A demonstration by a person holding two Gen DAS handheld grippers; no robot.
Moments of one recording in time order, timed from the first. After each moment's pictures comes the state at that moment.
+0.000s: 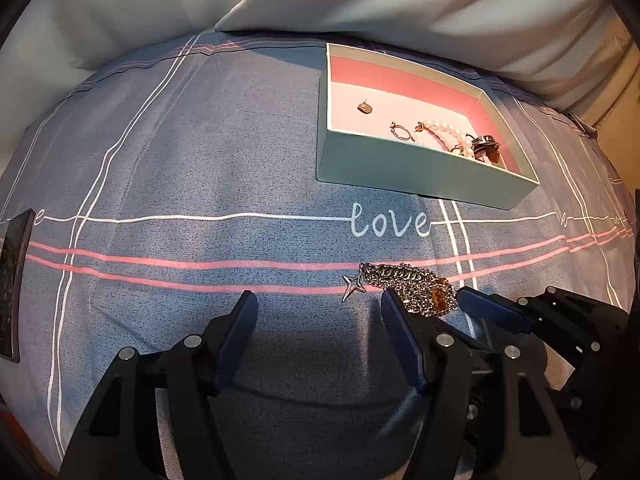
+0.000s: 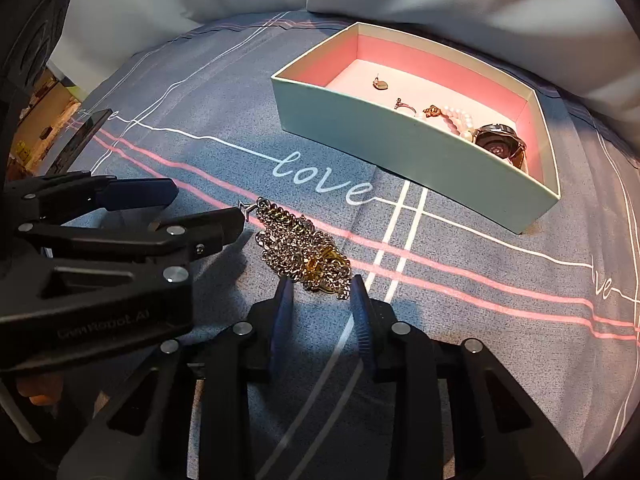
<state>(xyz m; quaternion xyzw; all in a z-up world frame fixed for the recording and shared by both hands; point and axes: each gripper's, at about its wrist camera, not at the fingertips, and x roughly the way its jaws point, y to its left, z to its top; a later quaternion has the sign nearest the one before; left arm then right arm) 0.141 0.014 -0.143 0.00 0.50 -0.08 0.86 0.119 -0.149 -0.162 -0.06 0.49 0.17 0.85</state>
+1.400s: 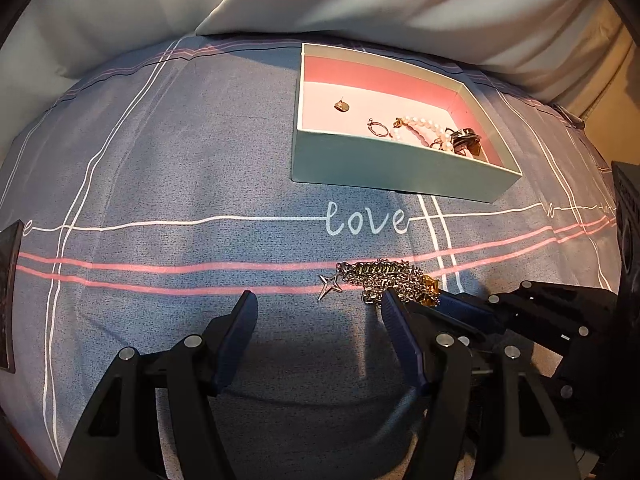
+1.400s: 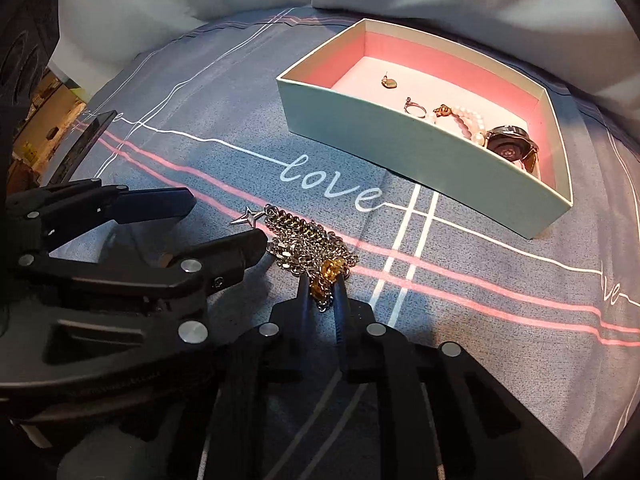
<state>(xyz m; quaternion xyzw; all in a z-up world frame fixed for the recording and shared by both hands) 0.140 0.001 -0.142 0.01 0.50 -0.11 0.86 0.124 -0.149 -0.157 -0.05 0.50 0.18 0.85</state>
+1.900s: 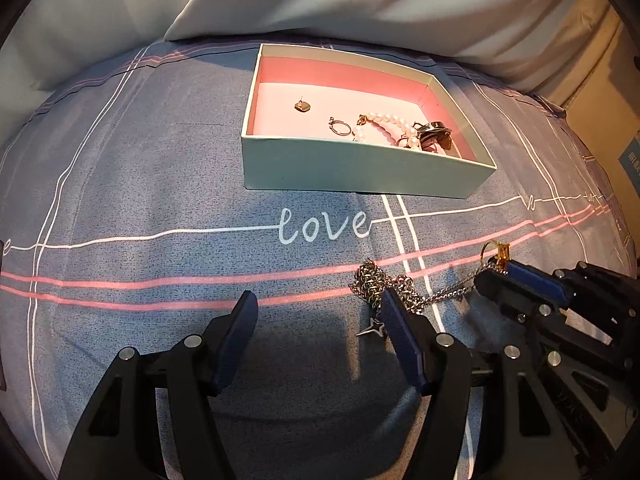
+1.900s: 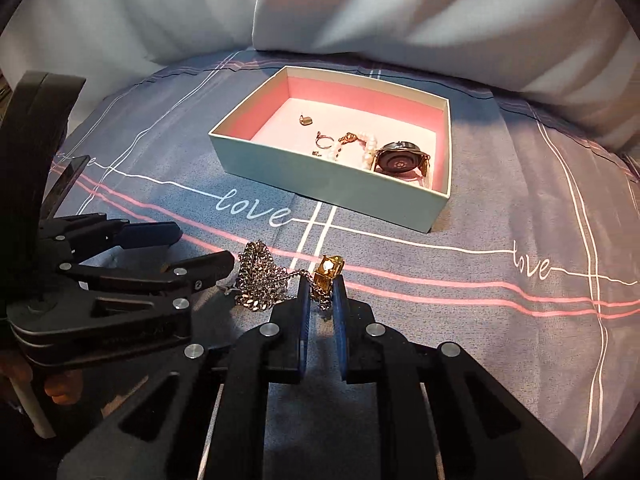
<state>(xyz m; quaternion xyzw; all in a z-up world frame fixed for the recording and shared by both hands) 0.144 -0.017 -0.143 0.01 0.50 -0.15 0.85 0.103 -0.199 -0.123 -0.03 0.45 0.10 0.88</state>
